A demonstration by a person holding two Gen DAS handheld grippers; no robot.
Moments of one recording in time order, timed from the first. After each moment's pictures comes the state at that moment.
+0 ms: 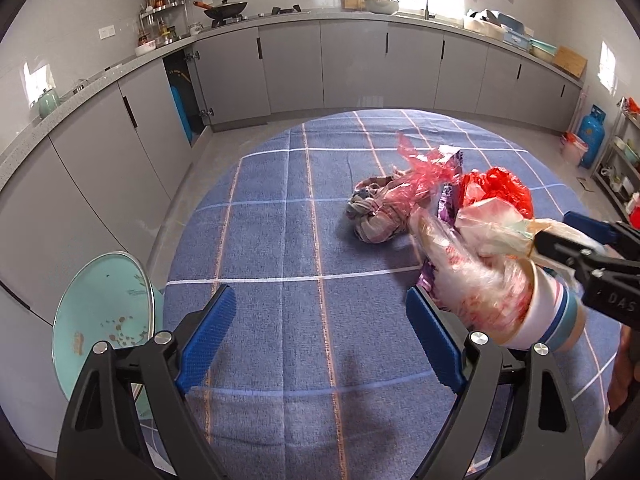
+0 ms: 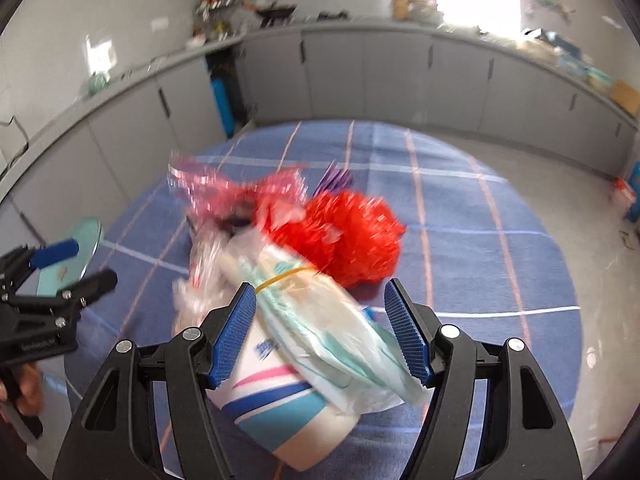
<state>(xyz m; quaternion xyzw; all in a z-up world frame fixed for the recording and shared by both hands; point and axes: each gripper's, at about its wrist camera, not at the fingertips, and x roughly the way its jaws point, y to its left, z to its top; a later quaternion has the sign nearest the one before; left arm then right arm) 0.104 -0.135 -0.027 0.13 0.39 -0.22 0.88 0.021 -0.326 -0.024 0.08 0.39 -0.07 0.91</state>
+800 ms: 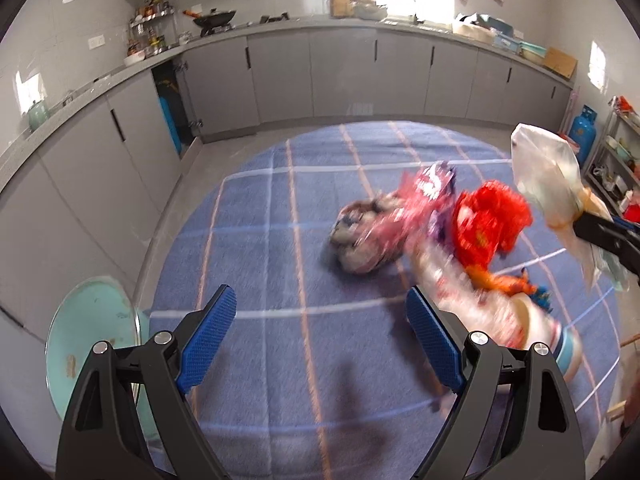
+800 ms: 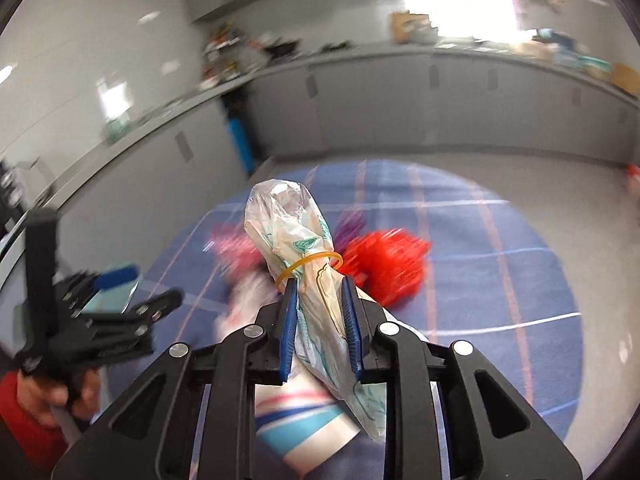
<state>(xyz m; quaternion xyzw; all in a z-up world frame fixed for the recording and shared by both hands) 0.119 -0.157 -0.016 0.12 0.37 -0.24 0.89 -0.006 -0.336 0.018 0.13 0.31 -0.07 0.94</state>
